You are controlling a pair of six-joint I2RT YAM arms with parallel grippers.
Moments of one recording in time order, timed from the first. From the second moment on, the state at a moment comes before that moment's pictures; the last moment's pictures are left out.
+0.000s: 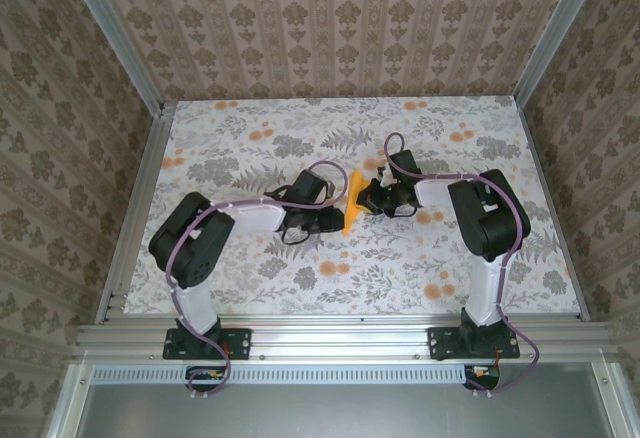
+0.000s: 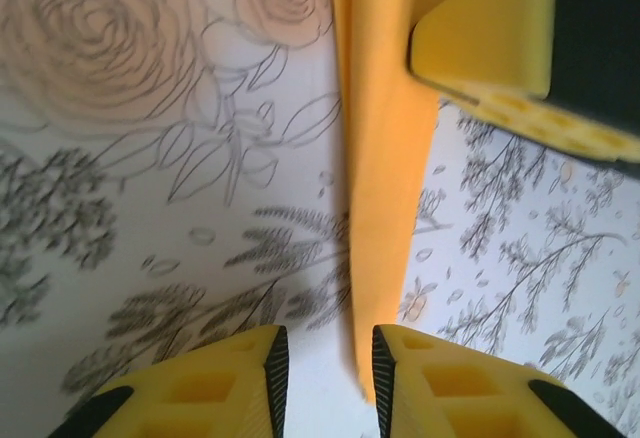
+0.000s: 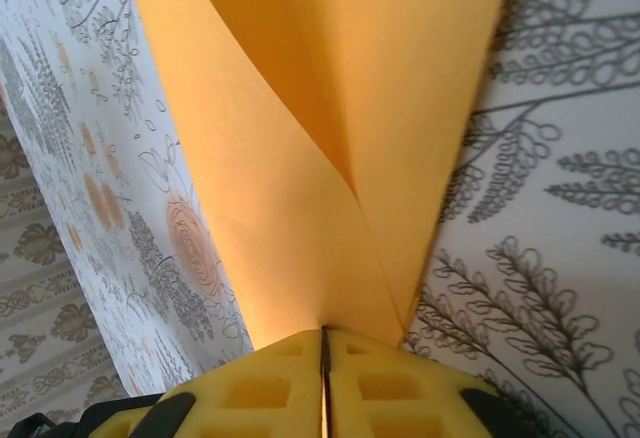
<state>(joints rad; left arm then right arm) -0.74 1.81 0.96 -0.11 0.32 -0.65 0.31 1.97 1.03 -0.06 -0.59 0.84</state>
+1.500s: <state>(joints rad) -0.76 1.88 1.00 0.02 0.26 -0.60 0.30 1.86 1.09 -0.16 -0.57 0.63</state>
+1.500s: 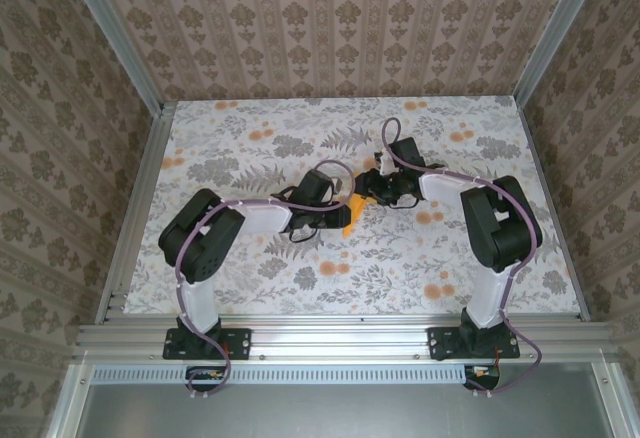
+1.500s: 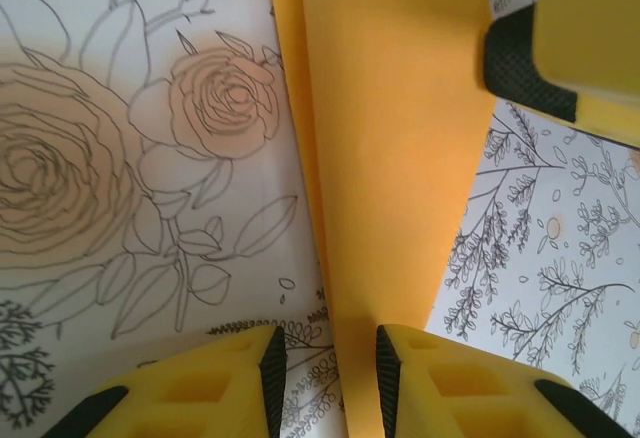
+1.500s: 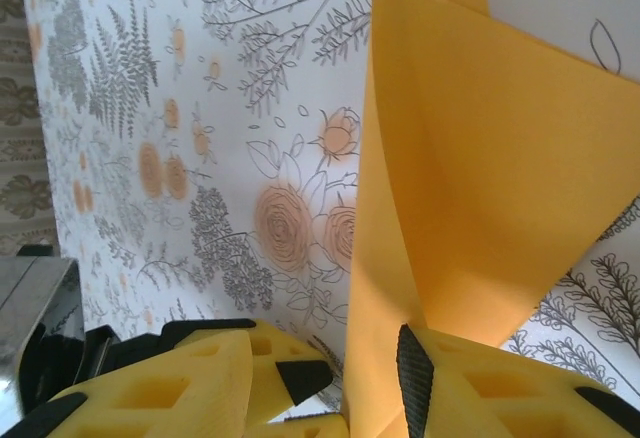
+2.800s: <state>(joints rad) -0.76 1.83 0.94 0.02 0.28 -0.58 0.31 1.94 1.09 -0.14 -0.57 0.56</state>
